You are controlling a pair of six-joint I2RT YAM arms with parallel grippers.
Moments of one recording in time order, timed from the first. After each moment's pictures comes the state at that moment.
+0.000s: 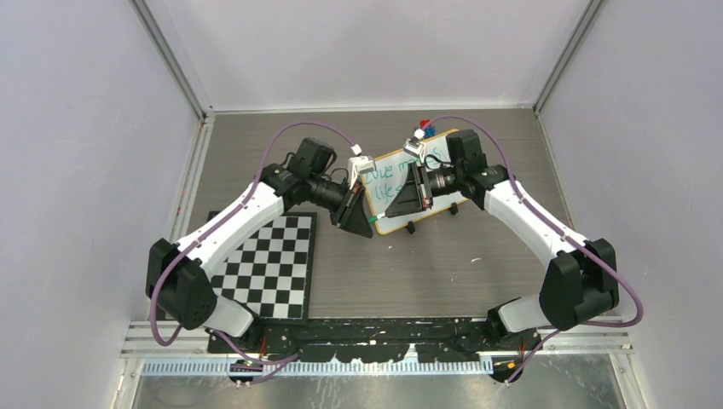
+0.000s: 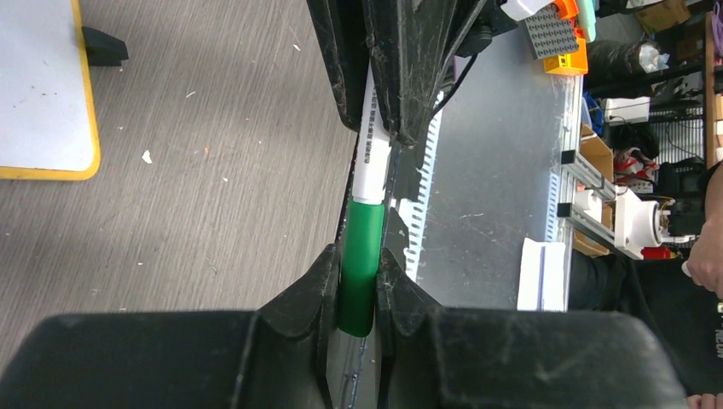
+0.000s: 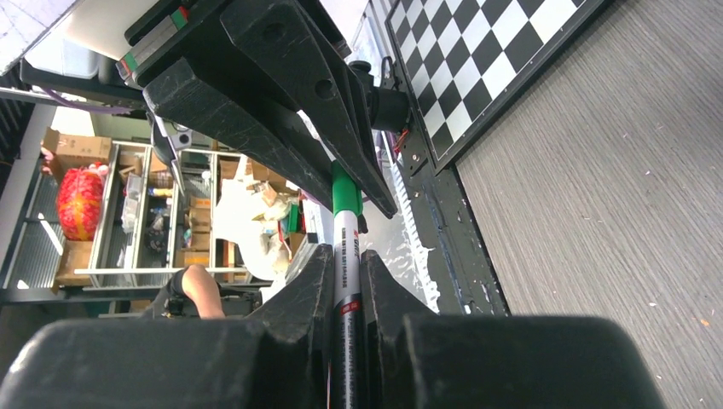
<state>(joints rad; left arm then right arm) -0.61 1.46 1.27 -0.67 0.95 0.01 0.38 1.41 1.10 -0.36 -1.22 0.51</state>
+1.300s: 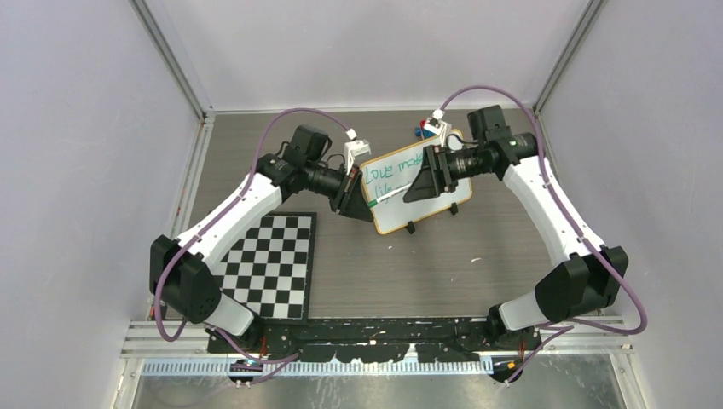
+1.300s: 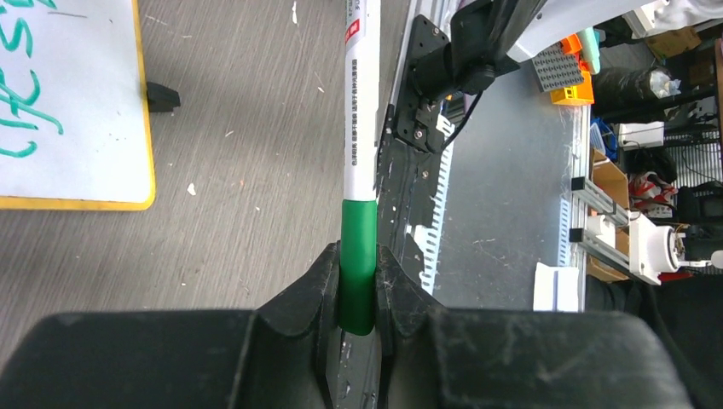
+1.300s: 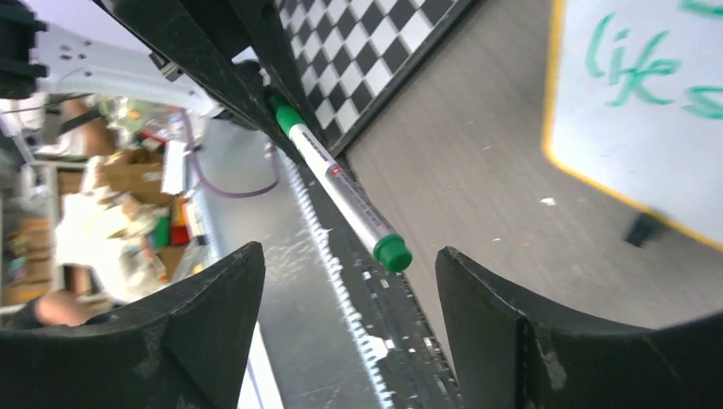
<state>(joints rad) -0.56 1.49 1.35 -0.65 0.97 0.01 0.28 1.45 1.41 -0.93 -1.05 0.04</state>
